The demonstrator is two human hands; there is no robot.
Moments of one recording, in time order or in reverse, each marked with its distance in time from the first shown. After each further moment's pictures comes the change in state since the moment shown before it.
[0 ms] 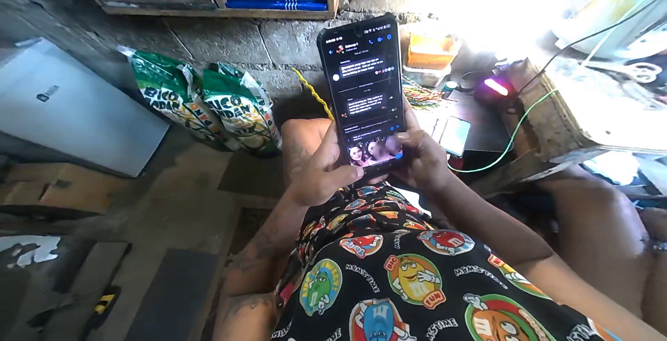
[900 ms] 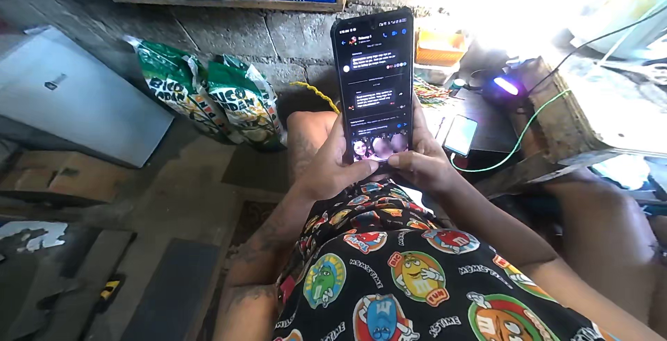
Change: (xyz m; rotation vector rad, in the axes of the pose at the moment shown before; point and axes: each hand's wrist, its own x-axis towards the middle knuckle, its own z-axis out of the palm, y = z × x) left_hand 0.001 0.005 0.009 0.063 0.078 -0.050; right_hand -0.005 -0.002 0.004 -0.116 -0.045 -0.017
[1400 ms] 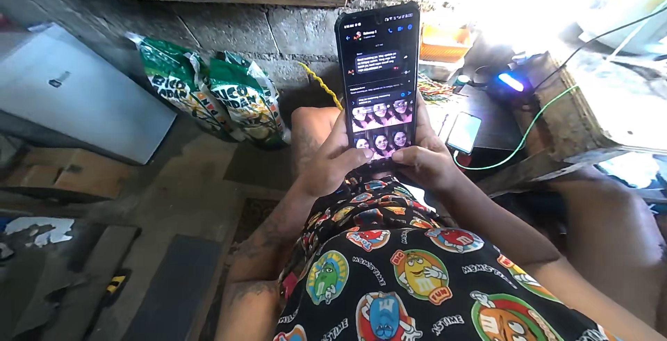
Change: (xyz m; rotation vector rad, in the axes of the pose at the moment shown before) left_hand 0.002 -0.004 -0.001 -0.098 0.009 0.029; right_hand -0.001 0.003 -0.002 0.014 0.017 0.002
